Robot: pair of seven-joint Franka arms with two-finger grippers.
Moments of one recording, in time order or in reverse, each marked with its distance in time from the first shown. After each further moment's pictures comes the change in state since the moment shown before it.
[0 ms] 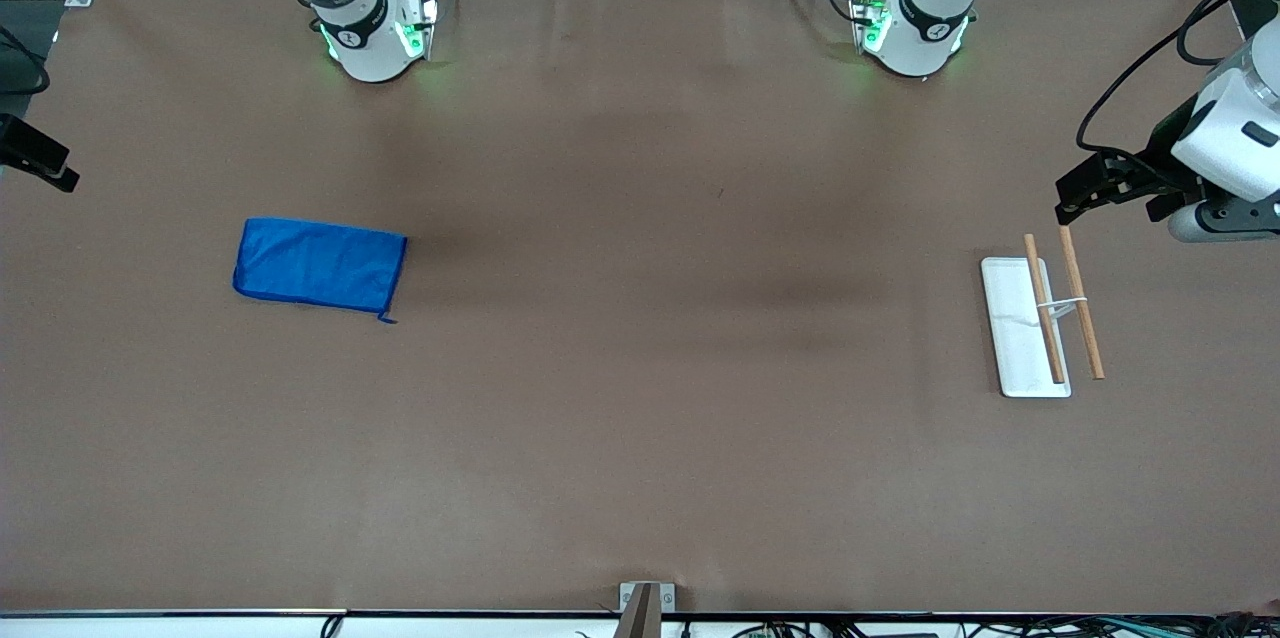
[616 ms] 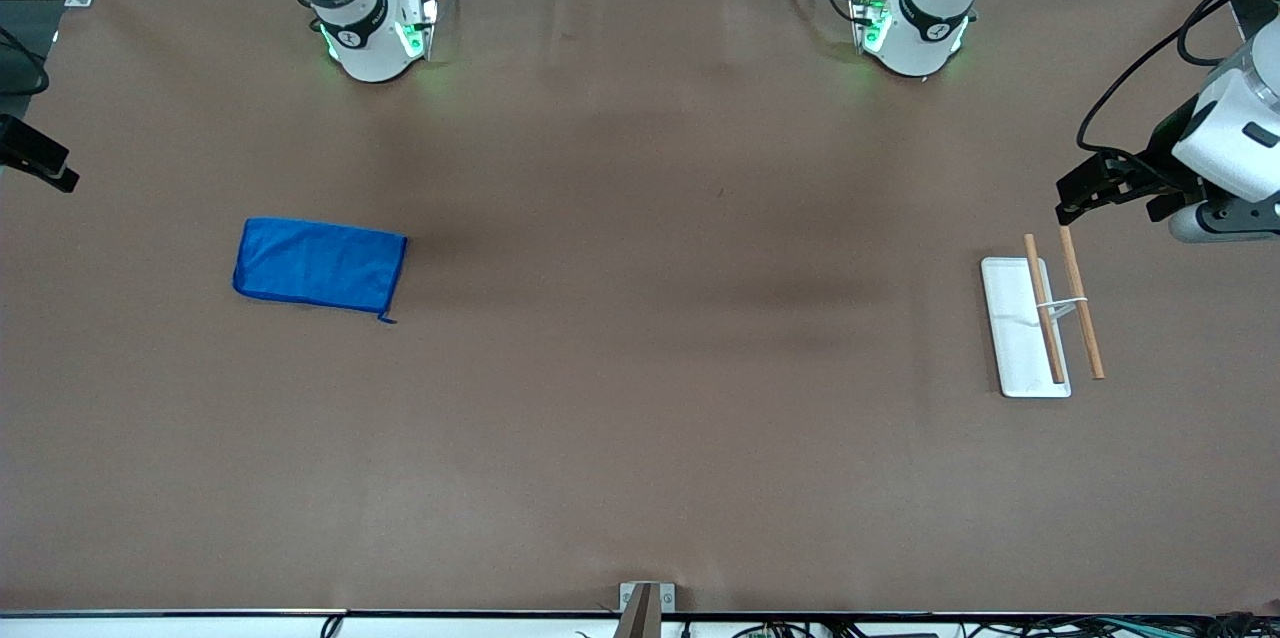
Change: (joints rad) left arm 0.001 0.000 0.003 0.000 0.000 0.000 0.002; right arm 0.000 0.000 -0.001 -0.028 0.001 0.000 0.003
